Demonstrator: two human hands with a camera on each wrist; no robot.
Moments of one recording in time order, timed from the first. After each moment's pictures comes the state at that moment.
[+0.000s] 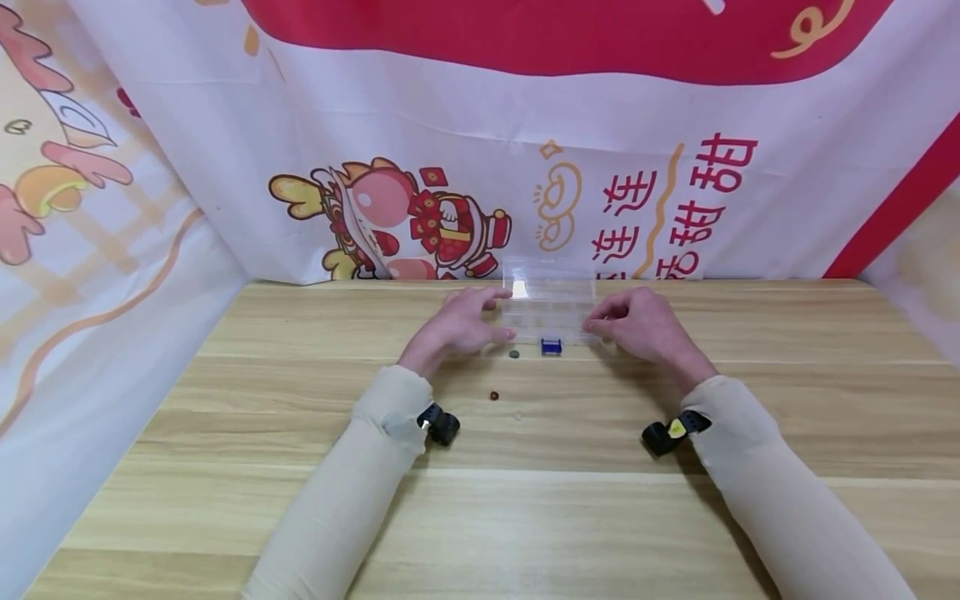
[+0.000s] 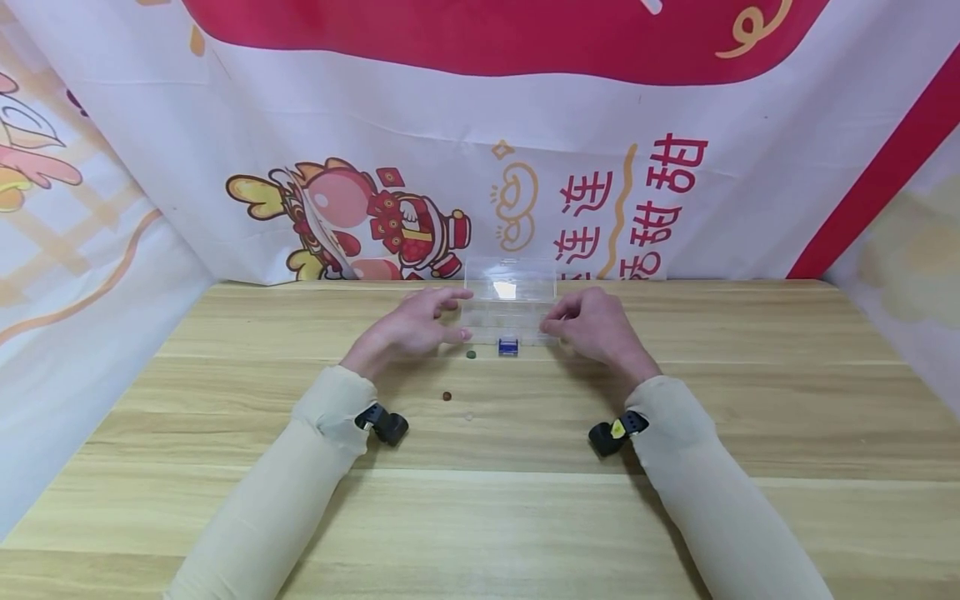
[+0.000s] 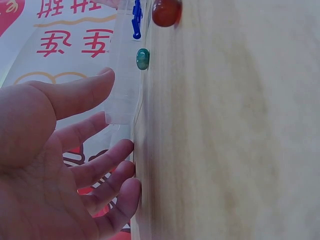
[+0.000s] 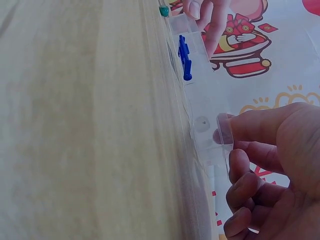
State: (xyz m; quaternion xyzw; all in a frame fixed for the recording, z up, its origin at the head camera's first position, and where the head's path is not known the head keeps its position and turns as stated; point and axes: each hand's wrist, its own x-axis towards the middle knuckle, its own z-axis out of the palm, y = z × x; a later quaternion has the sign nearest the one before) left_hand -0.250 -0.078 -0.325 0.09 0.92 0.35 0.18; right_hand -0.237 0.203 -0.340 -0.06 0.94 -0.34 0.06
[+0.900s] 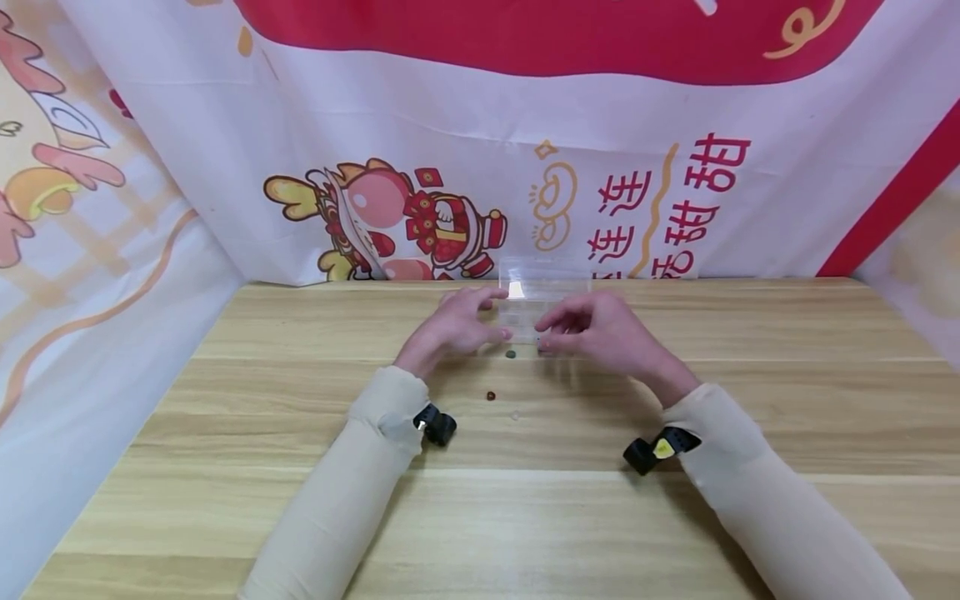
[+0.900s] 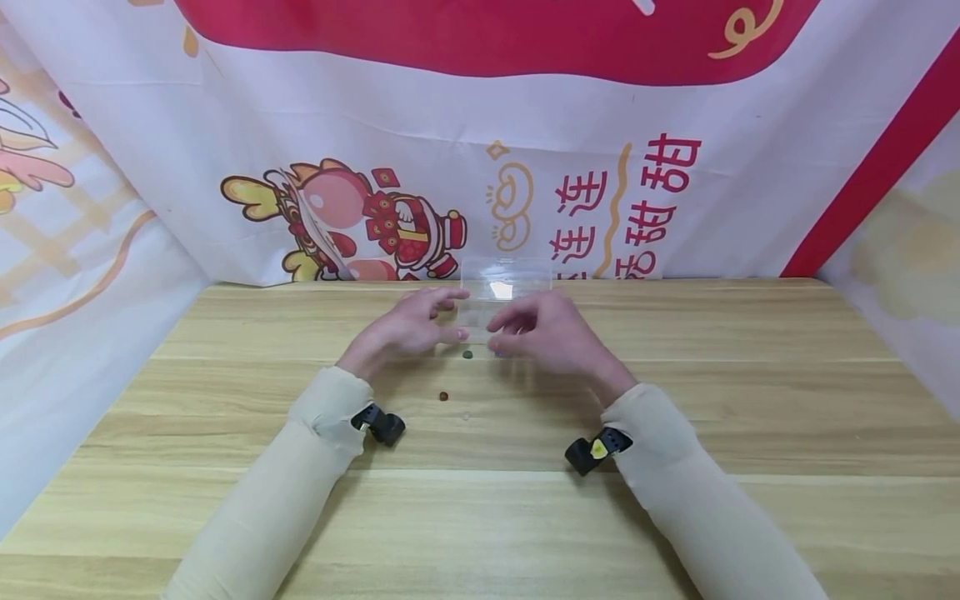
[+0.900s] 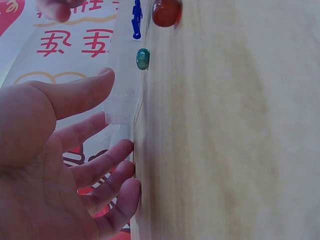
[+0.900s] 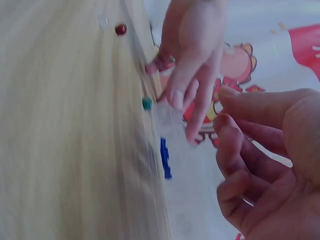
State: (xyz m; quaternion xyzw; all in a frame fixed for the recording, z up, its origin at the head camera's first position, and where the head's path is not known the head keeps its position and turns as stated) left_hand -0.252 -0.079 -0.324 0.09 0.92 0.34 0.18; right_hand -0.208 0.159 -0.317 -0.18 0.88 -0.42 0.07
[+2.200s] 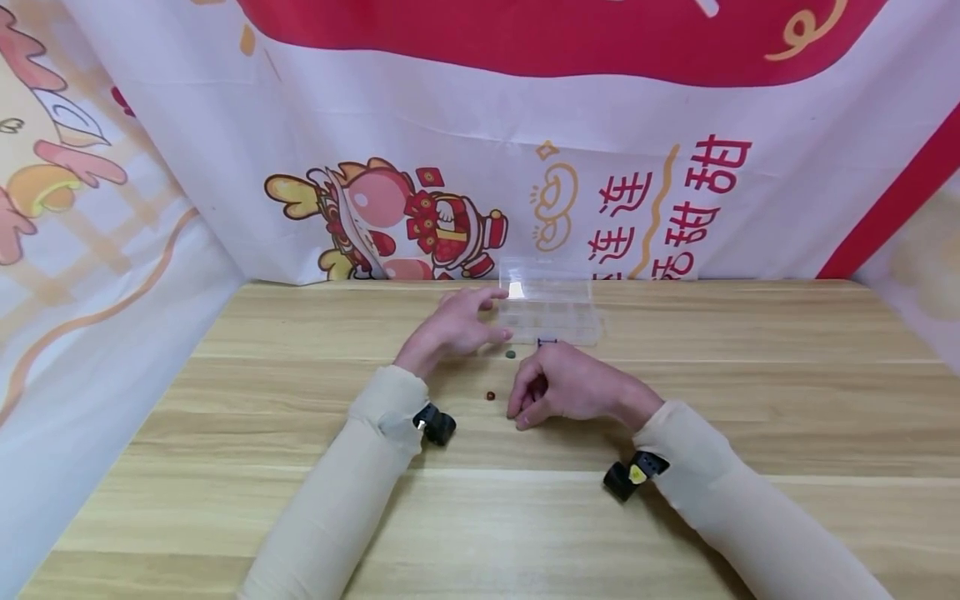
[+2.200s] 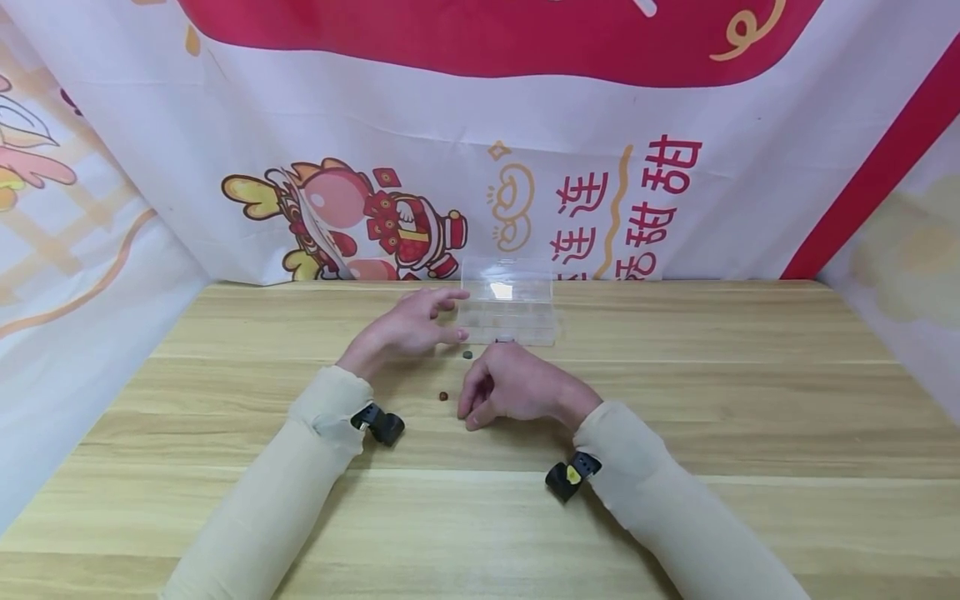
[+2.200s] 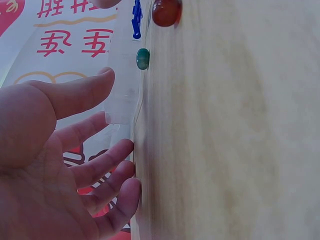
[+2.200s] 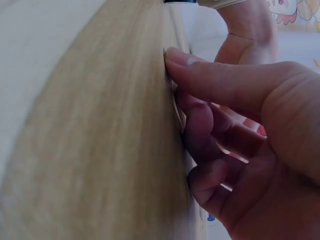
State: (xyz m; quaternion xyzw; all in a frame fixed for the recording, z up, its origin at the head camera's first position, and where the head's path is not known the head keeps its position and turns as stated) left_hand -0.250 -0.079 -0.324 0.10 0.92 0.34 0.17; right_hand -0.190 0.127 -0.339 -0.31 0.85 -0.36 0.25
